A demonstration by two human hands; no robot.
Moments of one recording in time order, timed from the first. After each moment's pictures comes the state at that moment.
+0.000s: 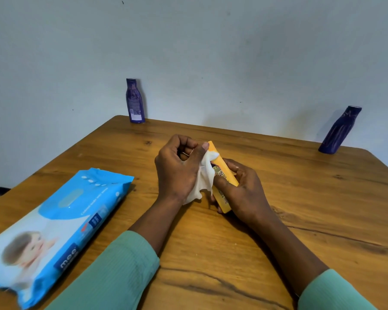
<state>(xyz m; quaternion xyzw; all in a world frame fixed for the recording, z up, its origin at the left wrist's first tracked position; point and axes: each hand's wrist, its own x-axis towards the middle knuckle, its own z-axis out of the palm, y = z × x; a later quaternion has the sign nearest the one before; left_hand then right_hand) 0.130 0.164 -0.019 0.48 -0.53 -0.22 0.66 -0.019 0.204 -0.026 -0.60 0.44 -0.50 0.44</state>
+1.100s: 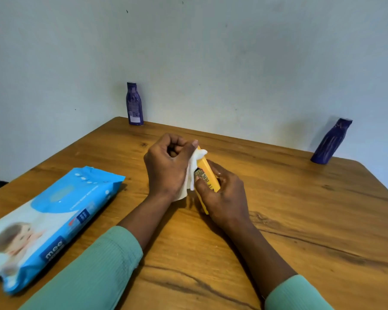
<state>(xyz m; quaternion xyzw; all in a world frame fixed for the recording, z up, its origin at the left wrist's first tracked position) 0.123 0.166 -0.009 0.50 -0.52 -0.17 0.67 -0.014 0.202 -0.035 -0.66 0.49 -0.49 0.29</state>
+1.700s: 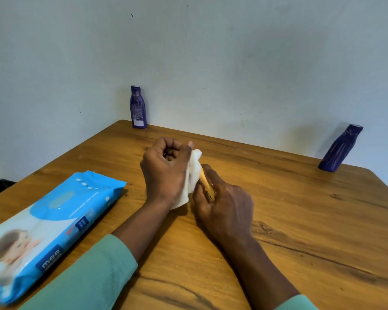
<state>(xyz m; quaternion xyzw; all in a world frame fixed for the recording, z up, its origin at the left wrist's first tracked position) 0.124 0.166 -0.002 0.54 -0.47 -0.17 0.68 -0.005 0.206 -0.033 -0.73 0.55 -0.40 -0.04</state>
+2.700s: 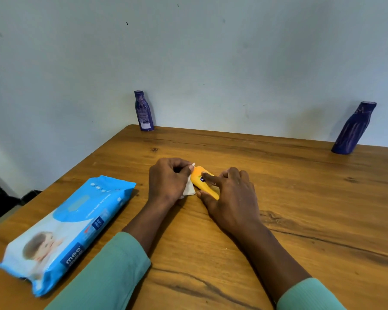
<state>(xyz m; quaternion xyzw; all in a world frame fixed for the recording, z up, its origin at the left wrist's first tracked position) 0.143 0.162 -0.020 0.68 -0.56 -0.14 0.46 -0.015 0.193 -0.041 -0.75 0.60 -0.27 0.06</state>
